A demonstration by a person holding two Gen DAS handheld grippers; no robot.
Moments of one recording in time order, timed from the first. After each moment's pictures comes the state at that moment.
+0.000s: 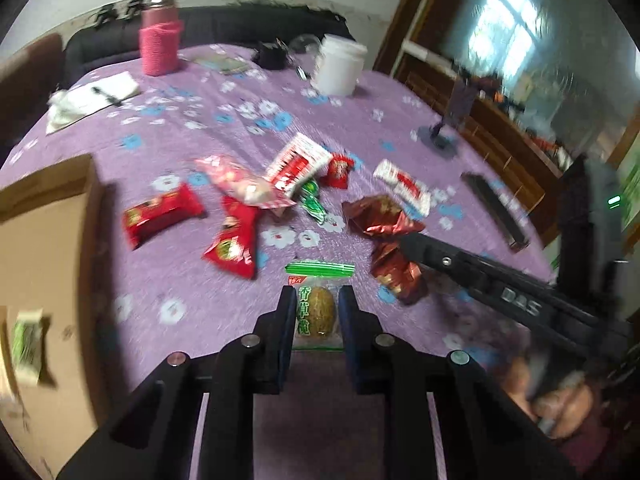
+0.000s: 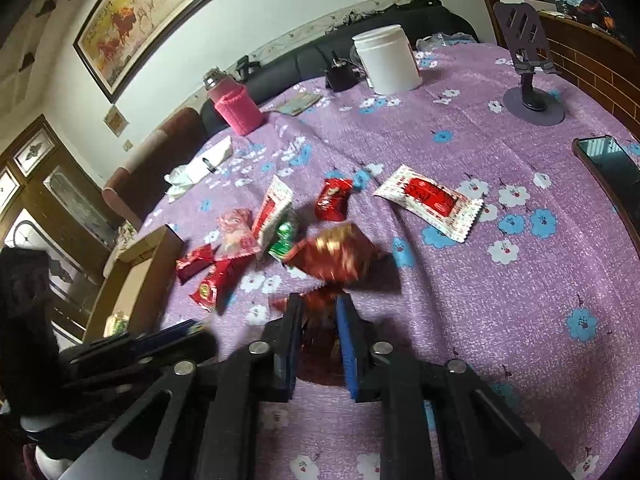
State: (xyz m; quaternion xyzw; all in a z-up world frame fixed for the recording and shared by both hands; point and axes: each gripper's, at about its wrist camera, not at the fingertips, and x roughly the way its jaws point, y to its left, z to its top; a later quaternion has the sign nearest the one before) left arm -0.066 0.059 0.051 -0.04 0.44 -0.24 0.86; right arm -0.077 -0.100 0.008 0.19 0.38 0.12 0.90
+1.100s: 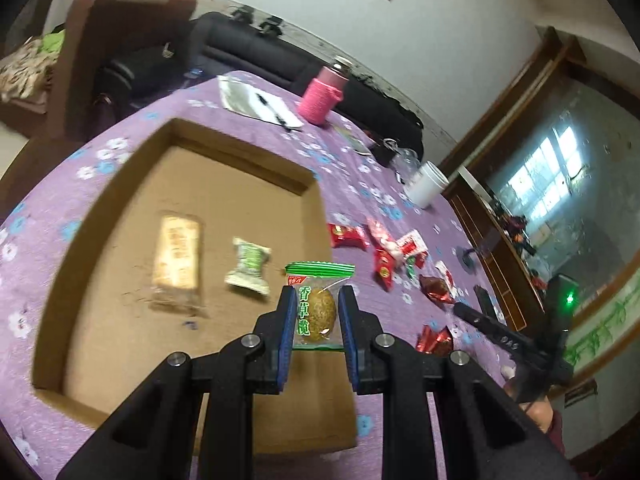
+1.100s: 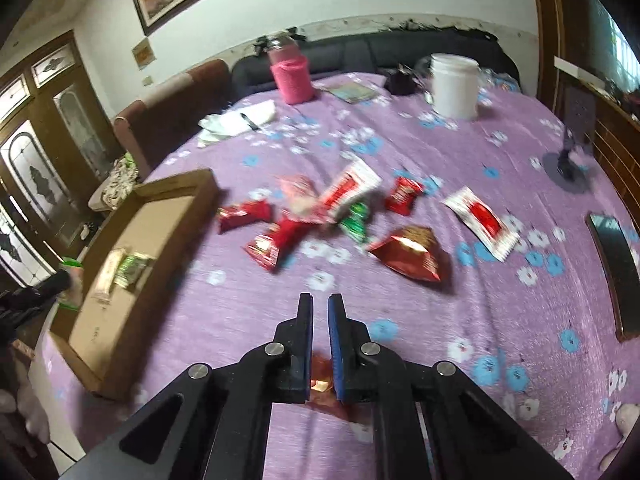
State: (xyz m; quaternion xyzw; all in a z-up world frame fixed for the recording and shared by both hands) left arm -0.146 0.267 0.071 -0.25 0.36 -0.13 0.89; right arm -0.100 -0.024 0.042 0.05 0.40 0.14 0.91
